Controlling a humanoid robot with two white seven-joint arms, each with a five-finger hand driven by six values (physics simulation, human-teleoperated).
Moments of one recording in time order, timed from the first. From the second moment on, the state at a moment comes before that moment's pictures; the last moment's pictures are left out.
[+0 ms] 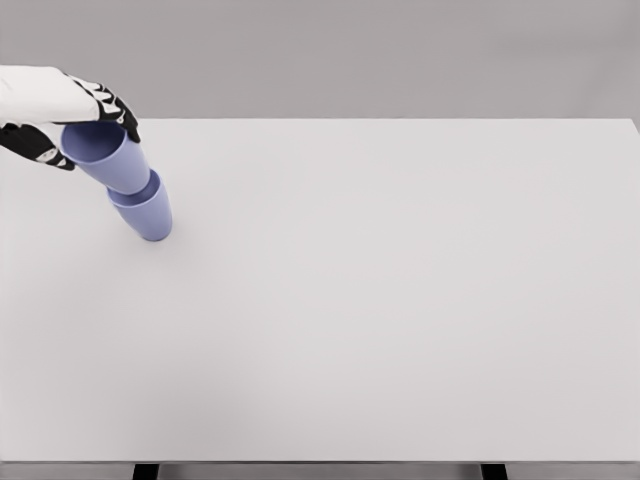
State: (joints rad) left arm -1.44 1.18 -1.36 -1.66 0.00 -0.28 -0.61; right arm 0.00 0.00 -0.06 0.05 -0.05 -0.08 0.10
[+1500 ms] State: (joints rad) left arm -1.42 1.14 -1.38 -1.61 -0.01 -0.27 -0.61; right arm 0.00 0.00 -0.06 0.05 -0.05 -0.08 0.10
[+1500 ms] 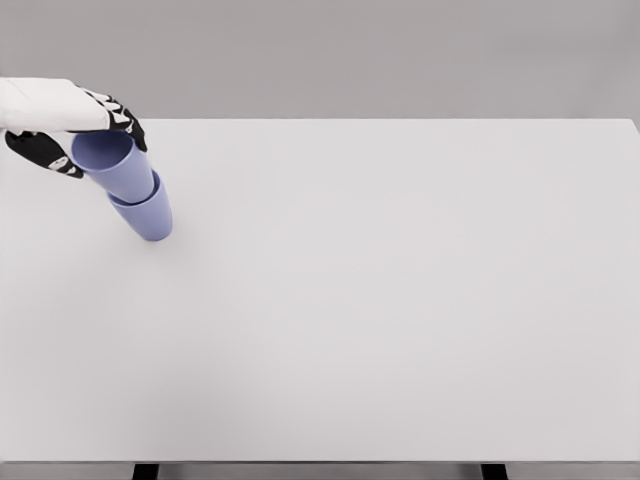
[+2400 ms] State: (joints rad) left arm -1.42 1.13 -1.39 -1.61 -0.01 -0.27 -0.61; right arm 0.00 0.00 -0.06 0.05 -0.05 -0.08 0.10
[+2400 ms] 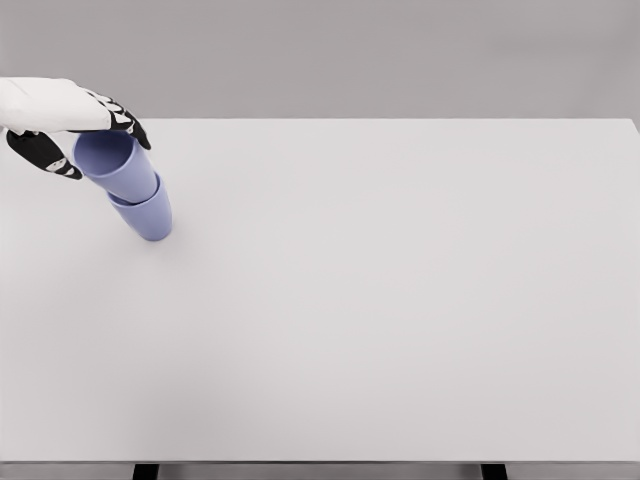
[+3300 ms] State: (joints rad) left arm -1.42 1.19 -1.23 -1.76 0.00 -0.52 -0.61; right arm 0.00 0.00 -0.06 0.05 -0.05 -0.08 0.10
